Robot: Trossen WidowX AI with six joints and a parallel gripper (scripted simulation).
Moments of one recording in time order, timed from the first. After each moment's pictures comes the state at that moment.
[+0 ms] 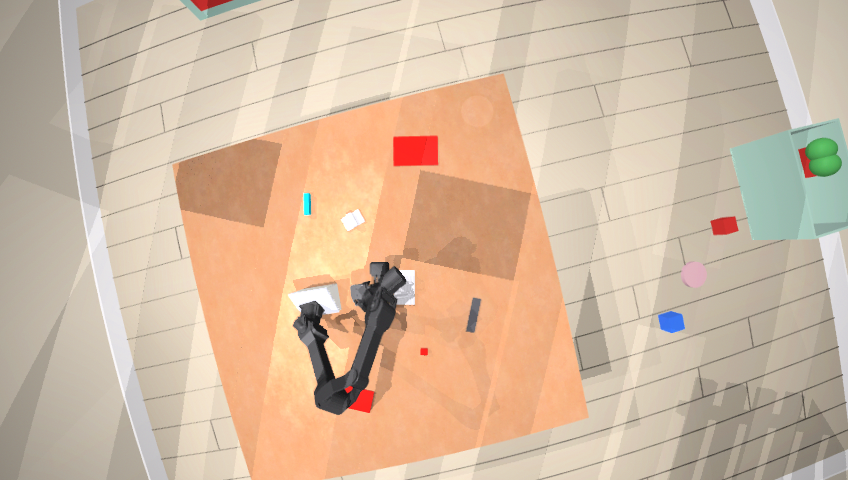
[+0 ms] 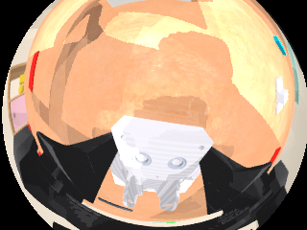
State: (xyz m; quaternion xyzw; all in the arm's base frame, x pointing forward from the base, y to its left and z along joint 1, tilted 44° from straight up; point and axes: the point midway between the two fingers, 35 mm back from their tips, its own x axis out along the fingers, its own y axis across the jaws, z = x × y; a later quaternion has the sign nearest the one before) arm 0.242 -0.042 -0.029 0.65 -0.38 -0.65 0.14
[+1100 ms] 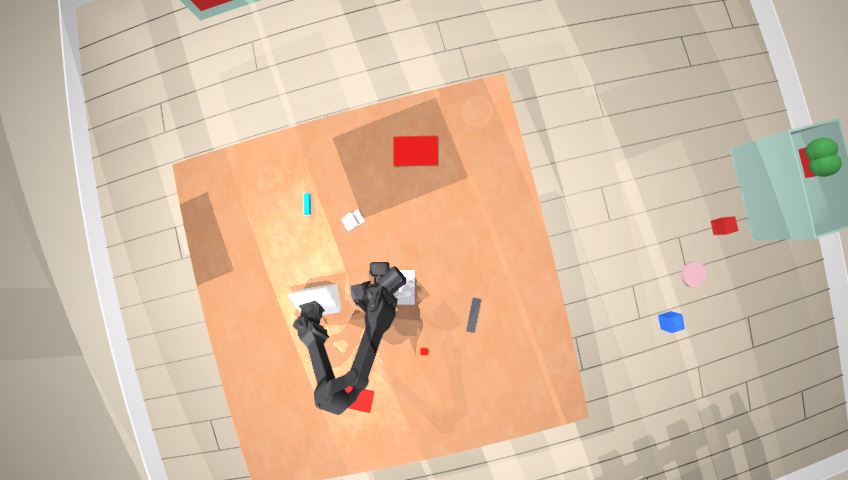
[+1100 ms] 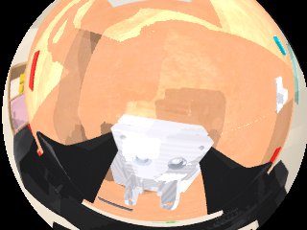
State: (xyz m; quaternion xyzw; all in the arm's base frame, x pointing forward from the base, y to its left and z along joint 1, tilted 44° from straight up) arm 0.243 -0.042 -0.028 0.65 -0.38 -0.64 0.14
